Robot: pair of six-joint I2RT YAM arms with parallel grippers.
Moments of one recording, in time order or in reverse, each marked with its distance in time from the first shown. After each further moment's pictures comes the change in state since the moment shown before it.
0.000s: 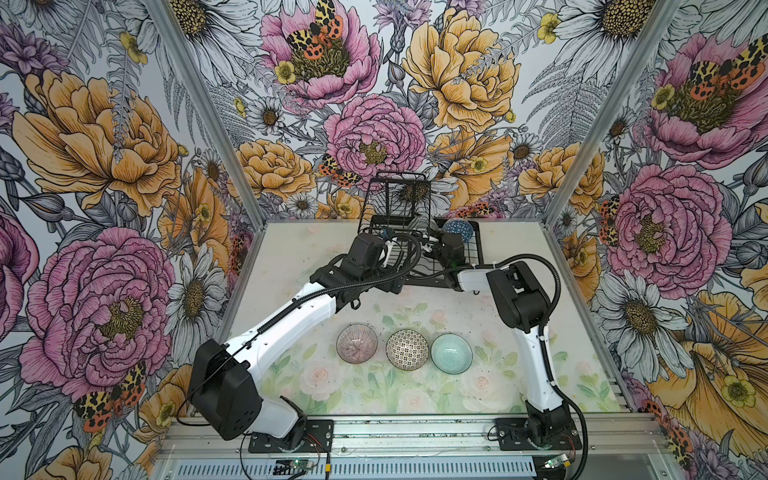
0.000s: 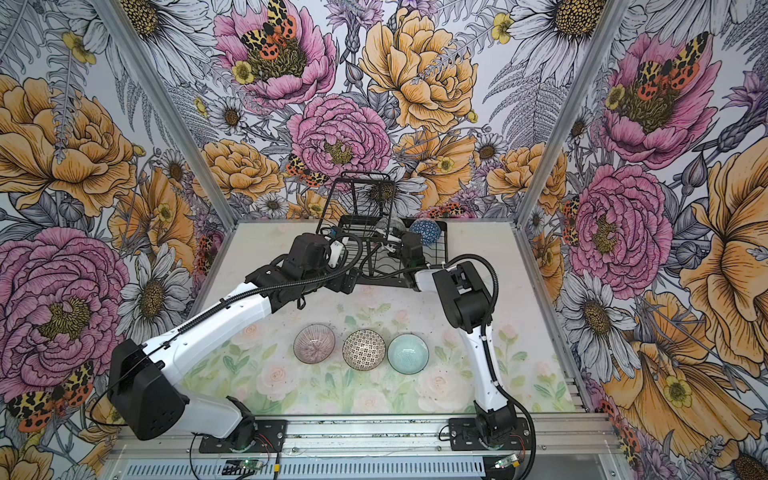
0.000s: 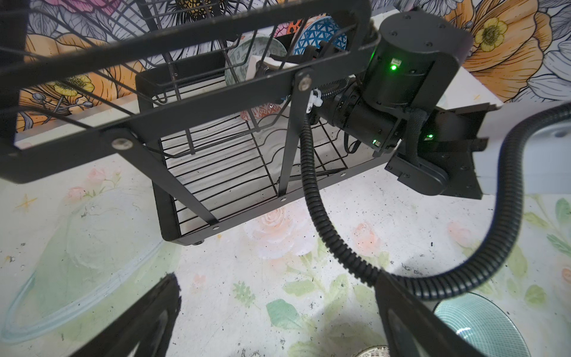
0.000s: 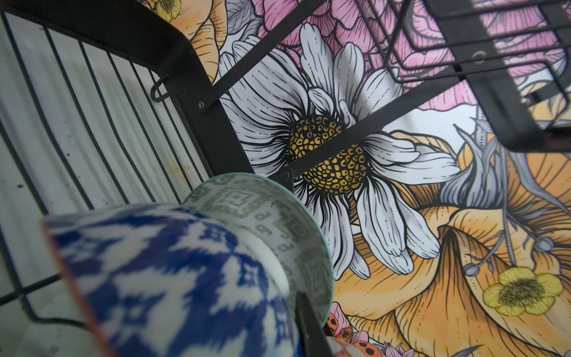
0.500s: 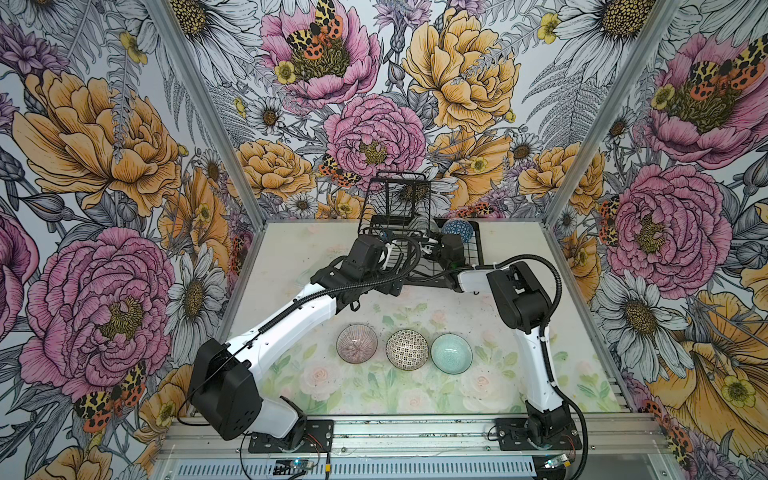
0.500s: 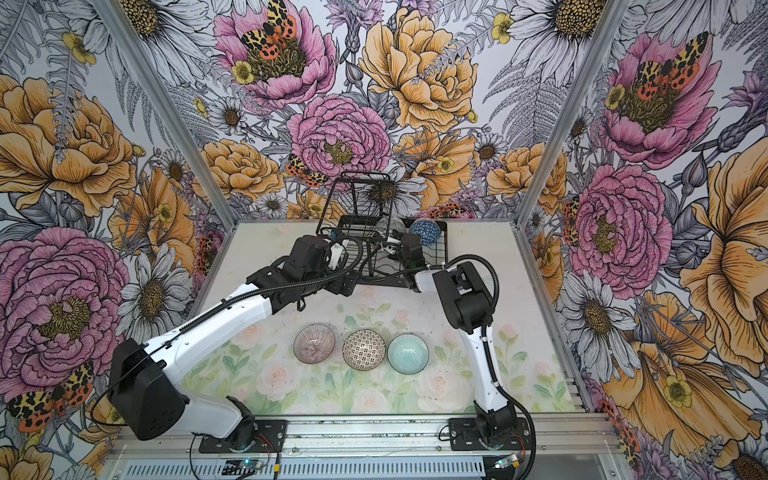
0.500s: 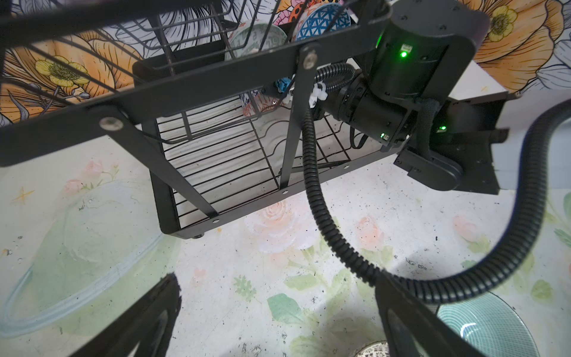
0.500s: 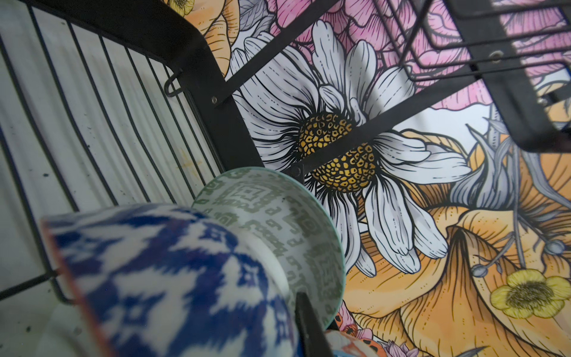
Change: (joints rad) left arm 0.002 0.000 -0.021 0.000 0.000 0.000; right arm 0.002 -0.014 -0.022 -0.019 0.000 -0.011
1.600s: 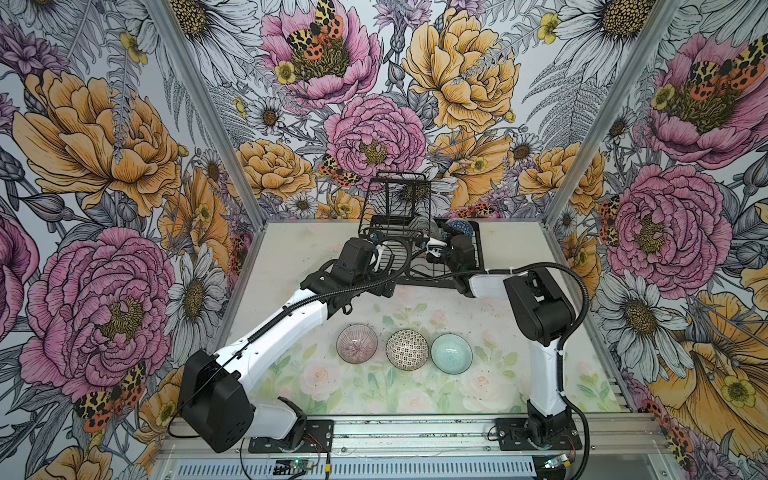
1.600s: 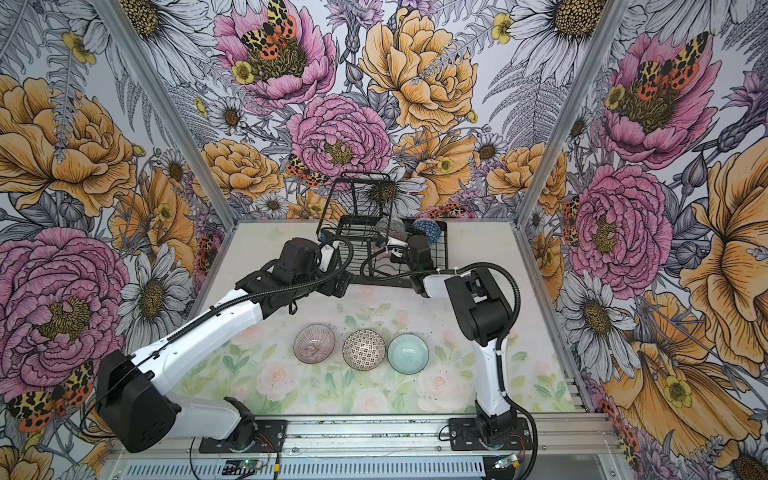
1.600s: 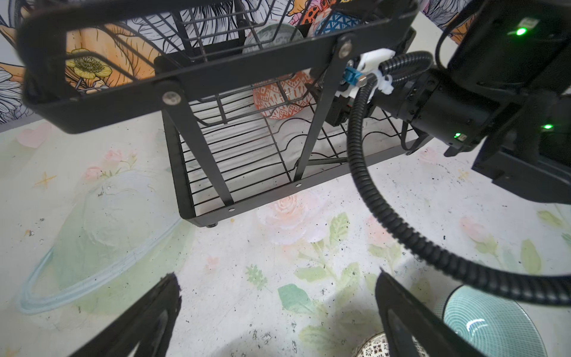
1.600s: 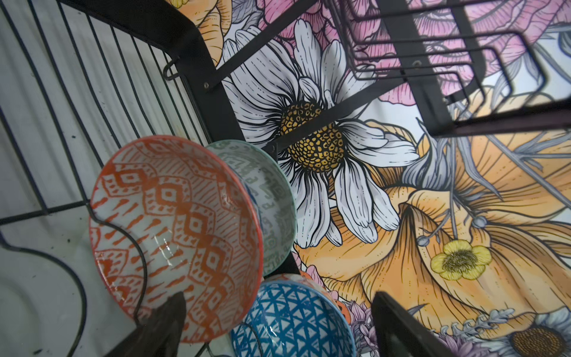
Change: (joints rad) left arm 0.038 -0.069 -0.059 0.000 -0.001 -0.007; right arm -0.003 -0.233 -0.222 -0.033 0.039 -0.044
